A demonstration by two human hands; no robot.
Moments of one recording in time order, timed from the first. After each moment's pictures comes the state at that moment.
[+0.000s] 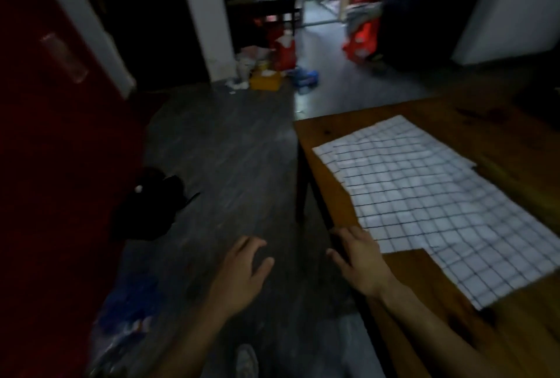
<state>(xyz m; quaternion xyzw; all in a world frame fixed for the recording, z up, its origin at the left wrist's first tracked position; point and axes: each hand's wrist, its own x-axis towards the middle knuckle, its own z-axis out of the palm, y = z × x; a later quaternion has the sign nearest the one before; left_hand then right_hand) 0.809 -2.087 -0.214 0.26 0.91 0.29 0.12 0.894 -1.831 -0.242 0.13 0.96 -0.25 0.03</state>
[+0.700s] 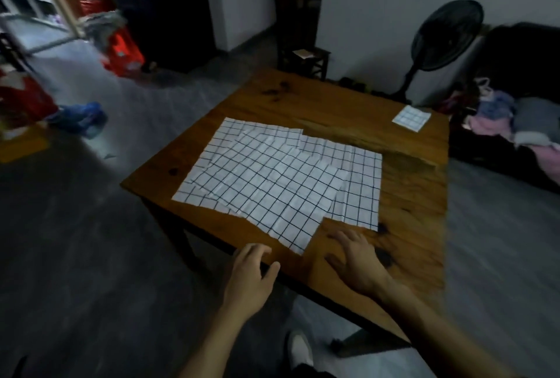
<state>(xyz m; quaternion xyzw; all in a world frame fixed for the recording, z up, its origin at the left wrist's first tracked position) 0.707 -1.921 -0.261 0.57 0.73 0.28 0.25 0.939 -1.813 -0.265 0.52 0.83 -0.20 -0.03</state>
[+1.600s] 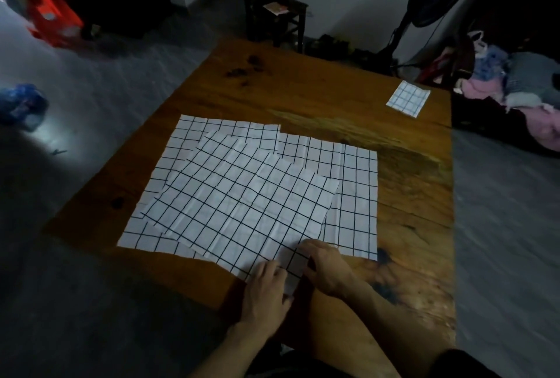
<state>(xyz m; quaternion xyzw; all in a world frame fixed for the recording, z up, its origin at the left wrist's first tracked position) 0.736 -1.772 -0.350 0.69 0.69 0.00 0.21 0.891 -1.682 -0.333 0.49 0.82 -0.29 0.02</state>
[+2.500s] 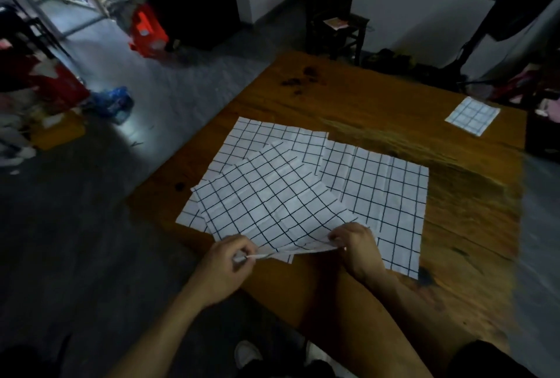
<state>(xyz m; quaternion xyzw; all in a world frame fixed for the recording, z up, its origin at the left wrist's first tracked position) 0.598 -1.806 -0.258 0.60 0.68 0.26 0.34 0.877 -1.656 -0.325 0.46 0.86 -0.20 -0.11</state>
